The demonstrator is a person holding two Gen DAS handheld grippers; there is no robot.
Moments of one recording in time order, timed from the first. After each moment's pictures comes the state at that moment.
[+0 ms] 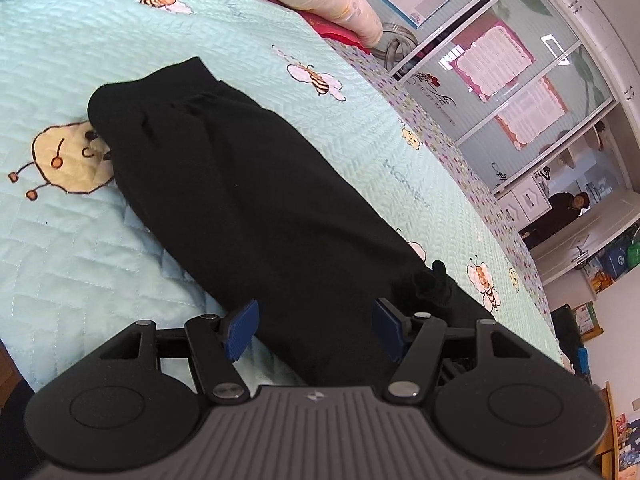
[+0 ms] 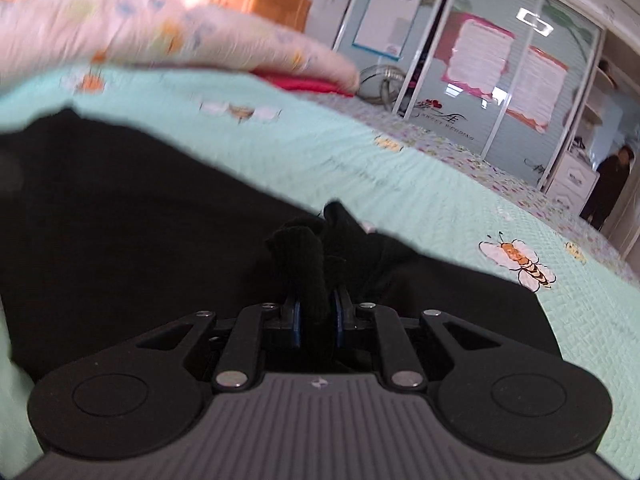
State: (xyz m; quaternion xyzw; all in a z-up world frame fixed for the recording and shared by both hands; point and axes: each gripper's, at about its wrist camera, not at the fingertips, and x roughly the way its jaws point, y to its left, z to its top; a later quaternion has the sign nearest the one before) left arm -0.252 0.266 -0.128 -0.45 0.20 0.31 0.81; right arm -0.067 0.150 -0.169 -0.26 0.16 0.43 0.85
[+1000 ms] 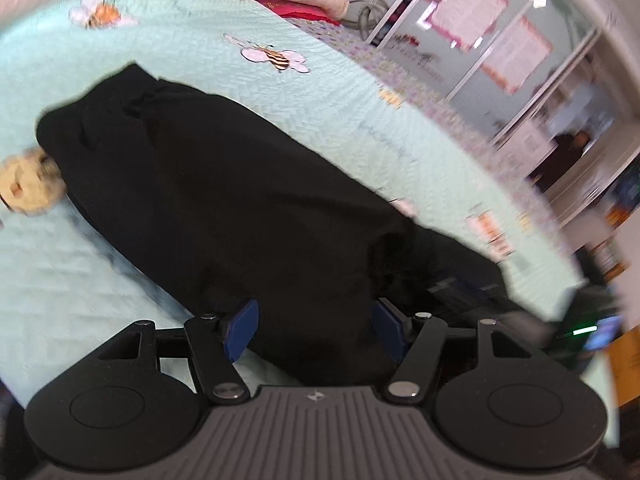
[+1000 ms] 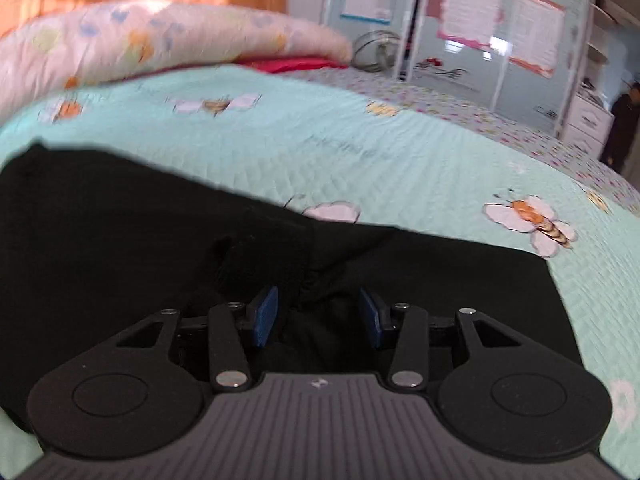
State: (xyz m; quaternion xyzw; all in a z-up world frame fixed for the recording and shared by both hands) left arm -0.202 0.240 -0.117 -0.35 0.29 0.33 0.83; right arm -0.002 0.138 -0.151 -0.17 0.23 0.44 0.85
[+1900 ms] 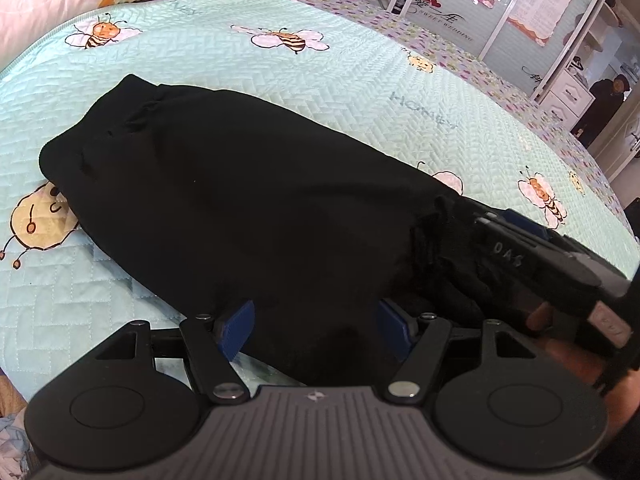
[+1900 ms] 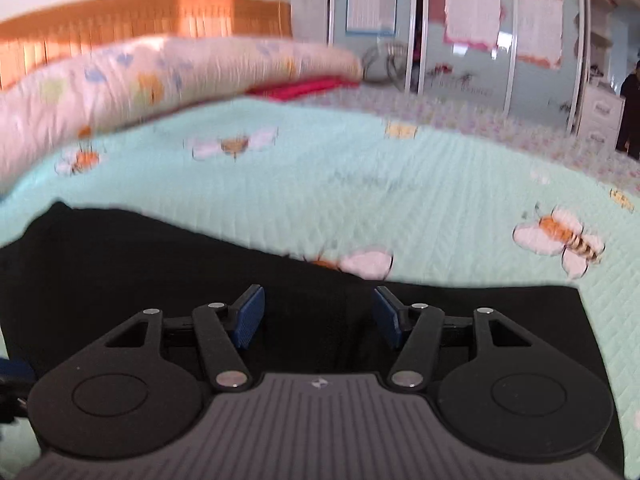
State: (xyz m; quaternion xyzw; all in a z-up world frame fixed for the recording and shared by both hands) left arm -0.179 0.250 -0.118 -0.31 0.34 0.35 0.81; right arm 0.013 0.167 -0.133 -0.13 0.24 0.48 0.83
